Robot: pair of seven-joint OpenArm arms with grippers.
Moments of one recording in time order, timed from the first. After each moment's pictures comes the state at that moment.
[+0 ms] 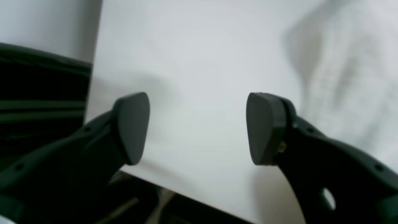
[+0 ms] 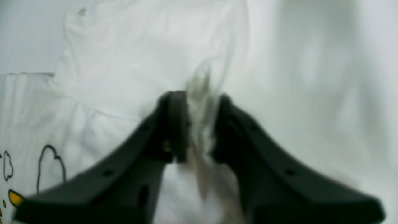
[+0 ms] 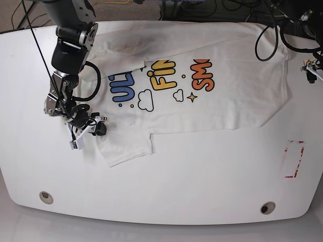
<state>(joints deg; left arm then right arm) 3.6 -16.1 -55.2 90.4 -2.1 -41.9 55.3 20.6 10.7 23.1 51.6 15.3 40.3 -39.9</state>
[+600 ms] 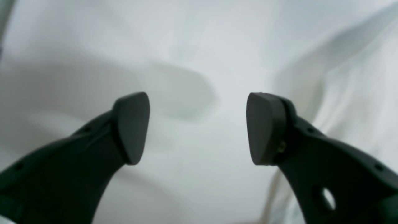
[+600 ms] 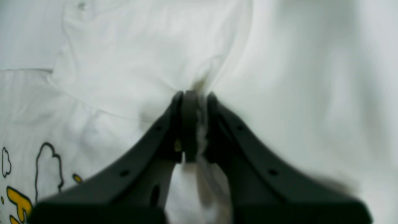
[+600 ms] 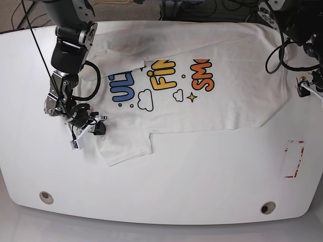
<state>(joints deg) -9.2 -17.8 -54.7 71.6 -2.2 -41.8 55.1 19.9 11.3 20.7 52.0 15.7 40.3 -39.3</state>
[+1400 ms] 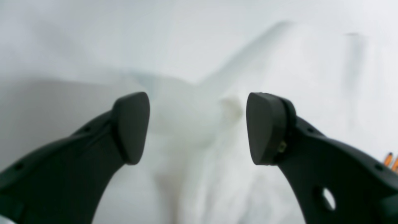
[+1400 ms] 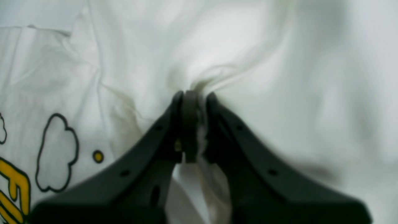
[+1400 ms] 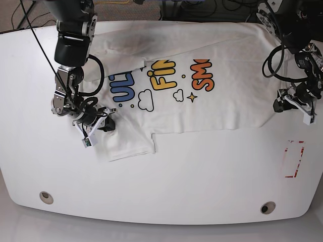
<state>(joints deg) -10.6 -17.8 -43.2 67.1 -21.2 -41.8 58.9 16.6 10.9 14.1 58.0 15.7 40.2 -39.5</state>
